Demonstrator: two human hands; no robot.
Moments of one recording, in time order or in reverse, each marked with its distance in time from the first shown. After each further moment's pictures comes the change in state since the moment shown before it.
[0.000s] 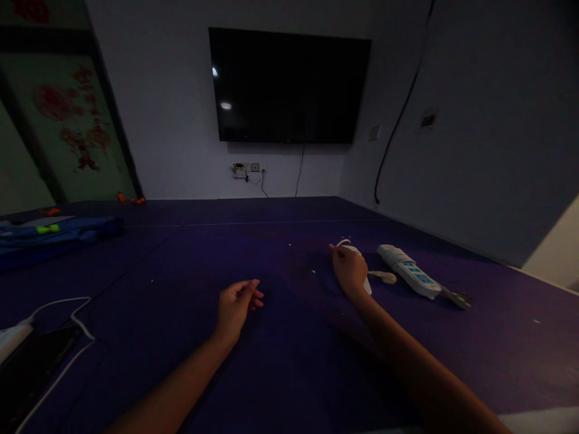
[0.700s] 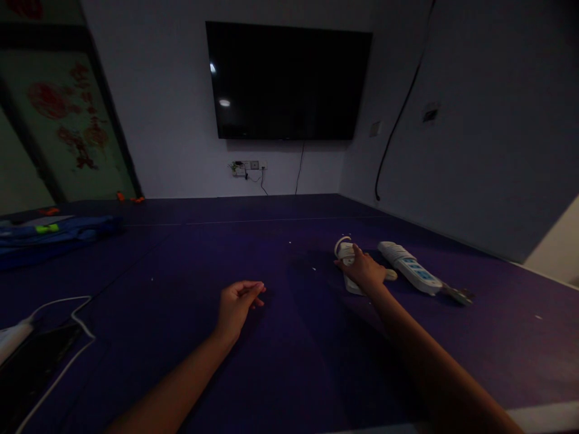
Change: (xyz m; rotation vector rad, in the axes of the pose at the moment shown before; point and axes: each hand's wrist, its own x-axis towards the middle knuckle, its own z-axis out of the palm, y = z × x) left_hand -0.003 0.002 0.001 0.010 -0.055 -0.051; right_hand 0.024 0.053 0.007 -0.388 -0.221 0.063
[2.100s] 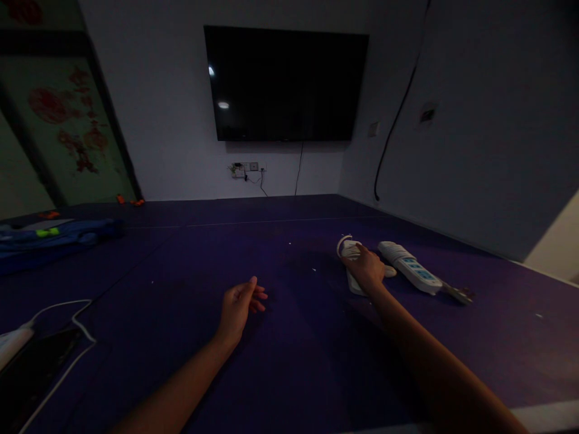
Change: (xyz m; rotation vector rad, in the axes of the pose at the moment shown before) left_hand 0.001 -0.002 0.002 -0.046 -0.001 -0.029; right_hand 0.003 0.002 -0.003 0.190 0.135 0.047
